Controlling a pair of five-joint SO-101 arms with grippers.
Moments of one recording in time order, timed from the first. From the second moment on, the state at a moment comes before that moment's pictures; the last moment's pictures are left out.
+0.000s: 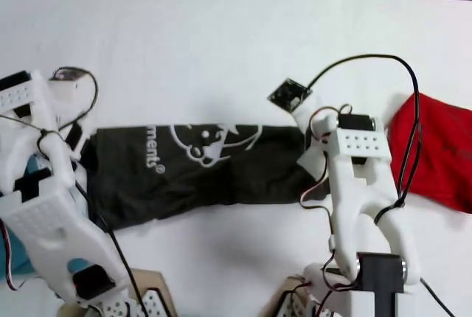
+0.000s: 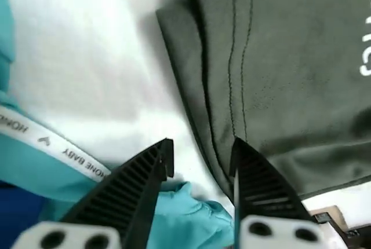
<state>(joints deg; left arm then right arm) -33.2 28.8 -8.0 93.8 -30.9 -1.4 -11.6 34.5 67.0 50.2</state>
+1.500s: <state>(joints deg) -28.2 47.9 -23.1 98.6 -21.0 -5.5 -11.6 34.5 67.0 50.2</state>
